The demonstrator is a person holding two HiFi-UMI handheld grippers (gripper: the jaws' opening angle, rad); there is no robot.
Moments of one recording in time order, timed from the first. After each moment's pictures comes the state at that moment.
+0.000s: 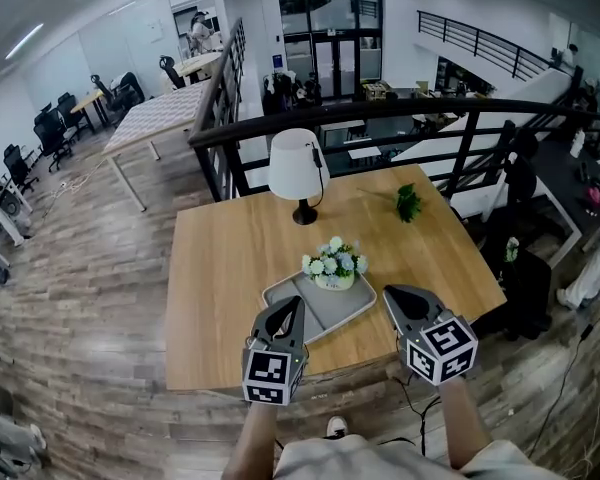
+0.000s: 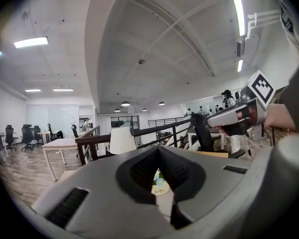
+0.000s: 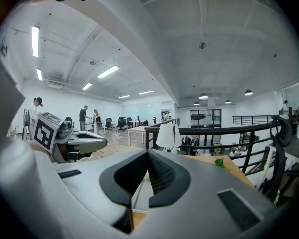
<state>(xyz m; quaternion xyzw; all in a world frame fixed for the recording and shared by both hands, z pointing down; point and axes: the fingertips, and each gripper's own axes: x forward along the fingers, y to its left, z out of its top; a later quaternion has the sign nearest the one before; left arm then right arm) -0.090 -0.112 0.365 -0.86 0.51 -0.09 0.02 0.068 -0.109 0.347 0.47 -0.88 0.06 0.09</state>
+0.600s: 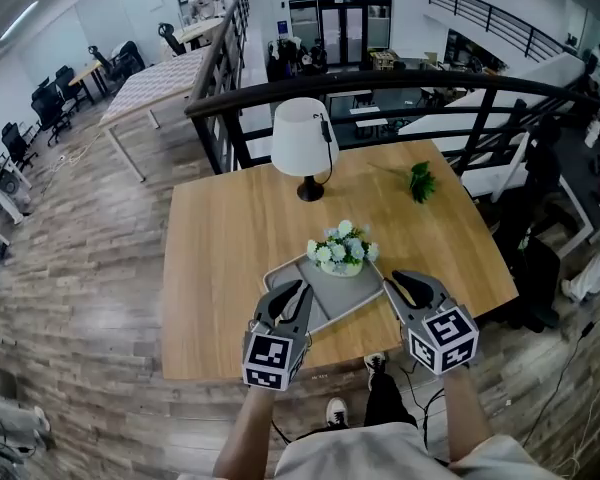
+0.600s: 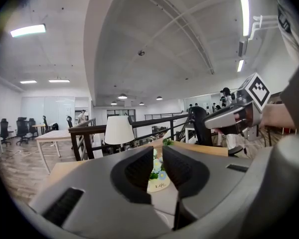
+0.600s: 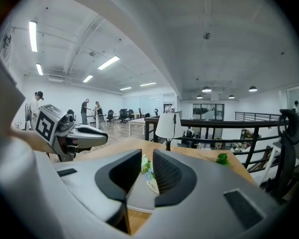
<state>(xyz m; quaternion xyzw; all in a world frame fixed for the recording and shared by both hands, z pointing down) -0.091 -0.156 0.412 -0.87 0.48 -0.11 -0.01 0.062 -0.156 0.397 0.45 -0.88 0.07 0.14</state>
